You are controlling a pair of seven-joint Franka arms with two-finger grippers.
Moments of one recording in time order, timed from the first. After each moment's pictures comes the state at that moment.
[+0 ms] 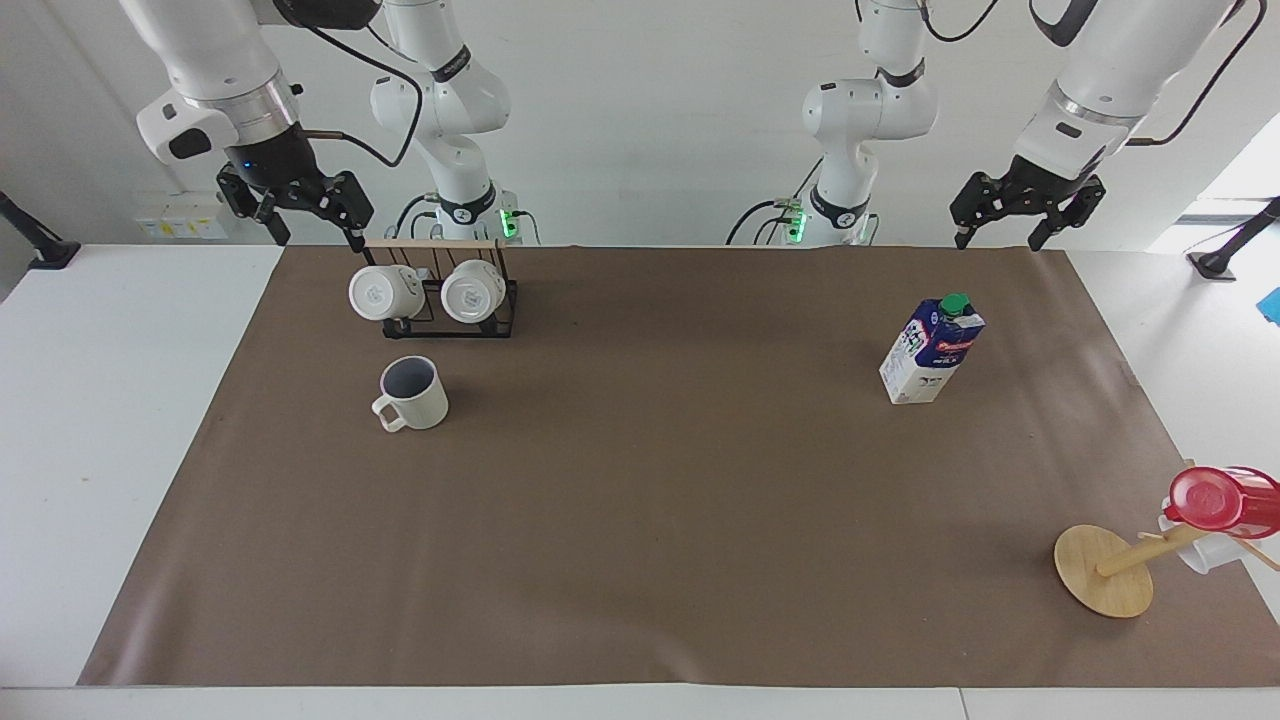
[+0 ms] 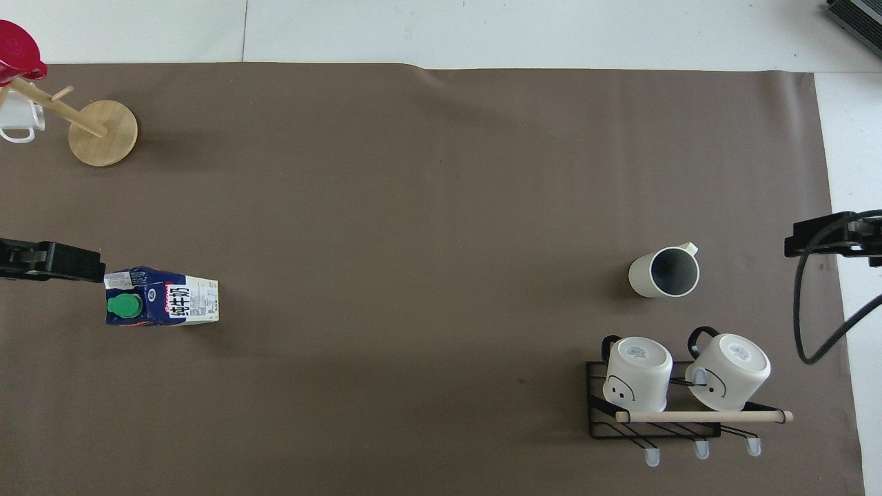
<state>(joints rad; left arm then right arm) -0.04 -0.14 -0.03 -1.69 0.00 1.52 0.02 0.05 -0.08 -0.06 -1.62 -0.01 1.53 0.12</state>
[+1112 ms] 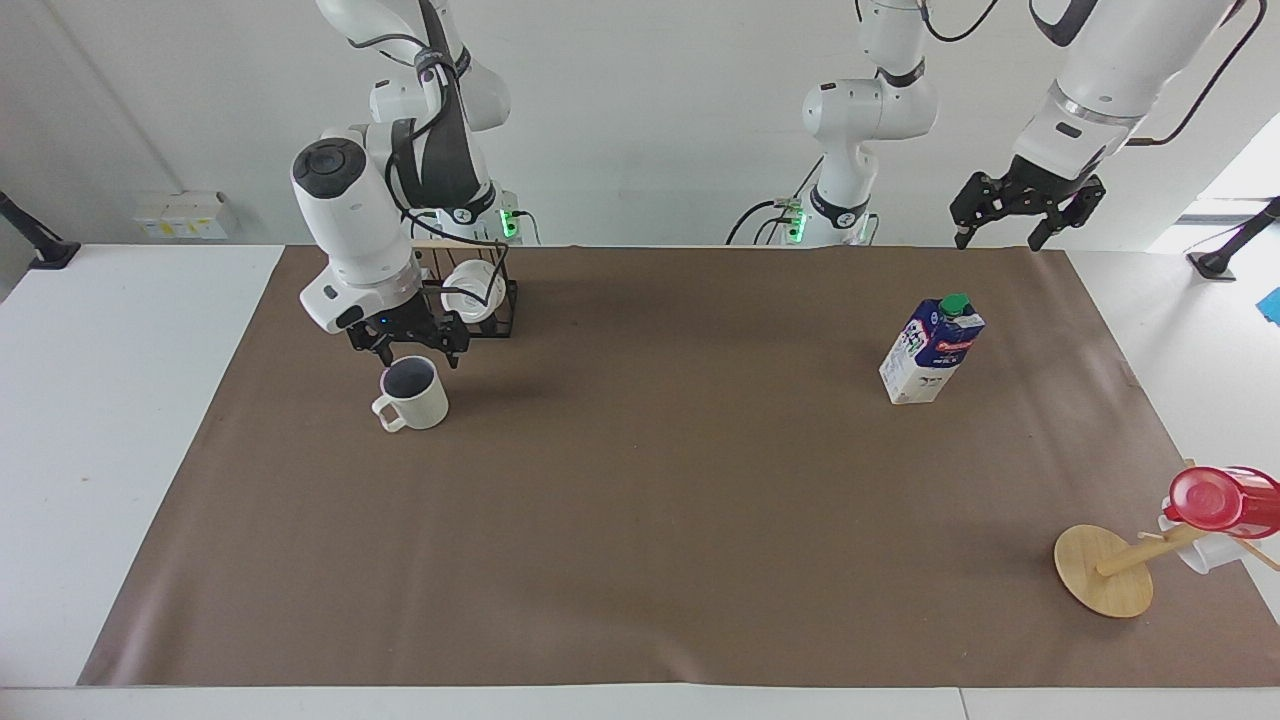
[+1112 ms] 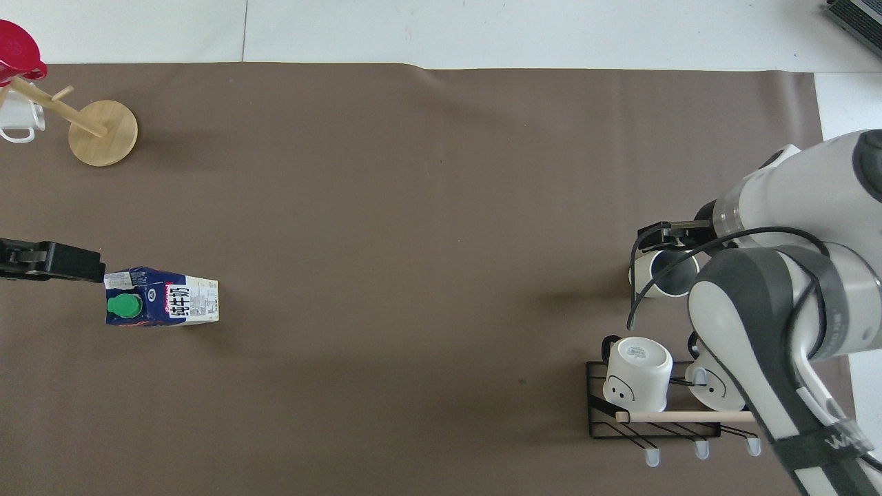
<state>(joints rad) -0.04 -0.14 -0.03 -1.69 0.00 1.52 0.02 0.15 0.04 -0.05 -2.02 -0.01 2.03 0.13</state>
